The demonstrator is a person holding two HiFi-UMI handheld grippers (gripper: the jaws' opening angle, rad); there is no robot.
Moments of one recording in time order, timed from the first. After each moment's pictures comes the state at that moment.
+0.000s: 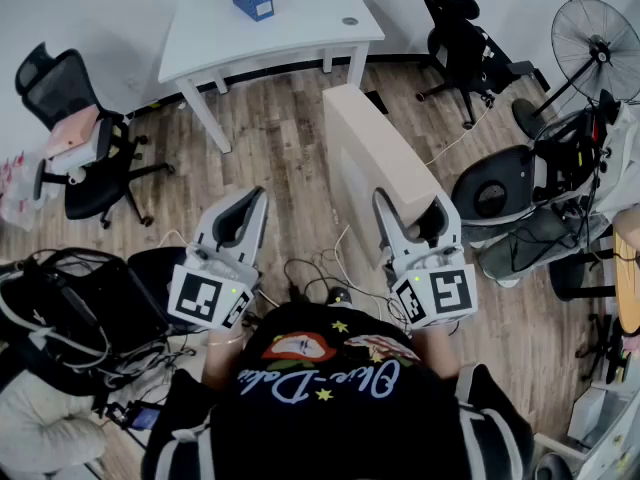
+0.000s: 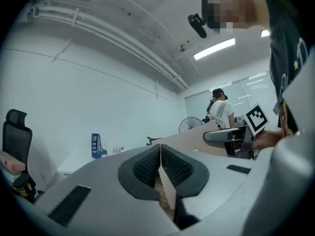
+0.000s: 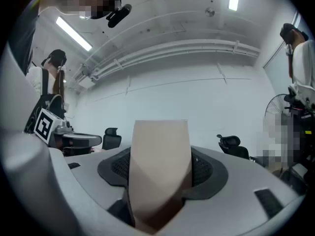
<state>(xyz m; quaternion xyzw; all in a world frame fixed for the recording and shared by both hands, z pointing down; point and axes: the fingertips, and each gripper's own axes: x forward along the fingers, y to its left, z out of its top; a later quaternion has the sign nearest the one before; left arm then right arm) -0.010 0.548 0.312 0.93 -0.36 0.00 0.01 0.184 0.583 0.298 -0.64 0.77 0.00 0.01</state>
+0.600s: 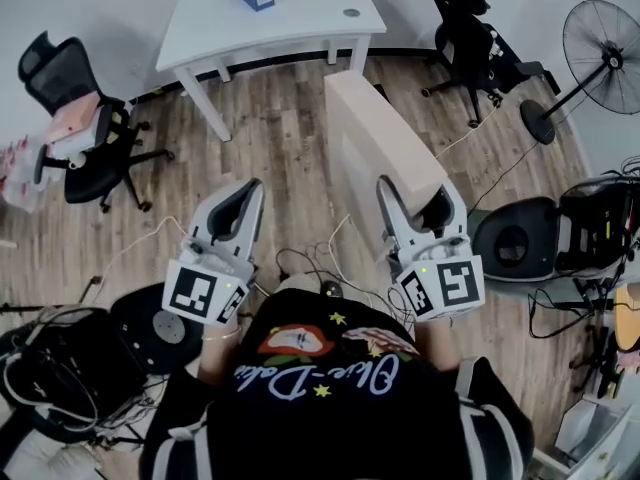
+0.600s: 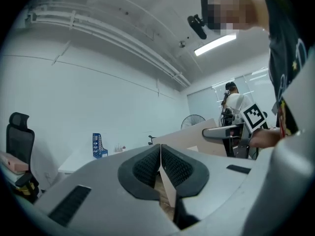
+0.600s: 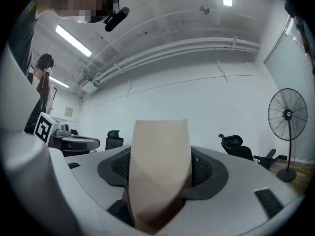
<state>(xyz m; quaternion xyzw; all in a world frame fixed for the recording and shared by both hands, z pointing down) 0.028 0.550 0.311 0.93 -0.37 0.01 0.00 0.231 0.574 0.294 -0.62 0.78 0.00 0.03</state>
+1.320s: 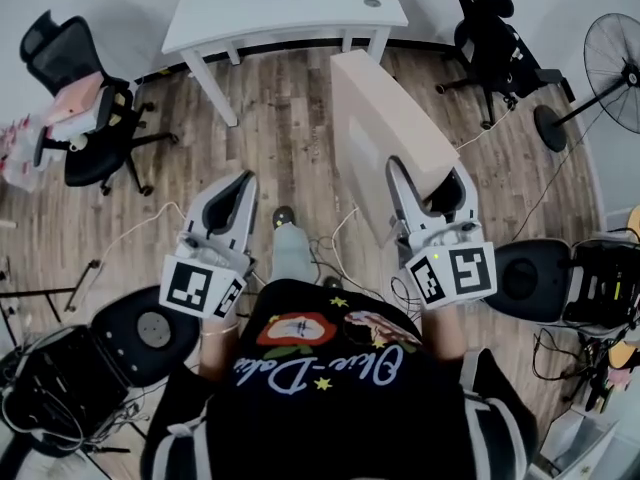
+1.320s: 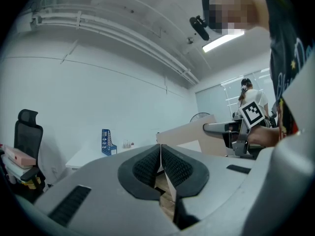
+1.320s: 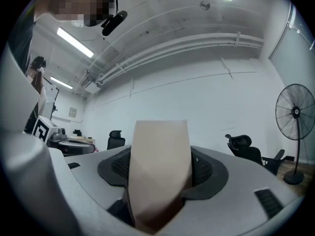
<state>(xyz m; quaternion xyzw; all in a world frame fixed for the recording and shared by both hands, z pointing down) 0.001 0.495 0.329 0.91 -0.41 0.02 0.02 0.223 0.500 0.294 -0.60 0.80 -0.01 0.02</state>
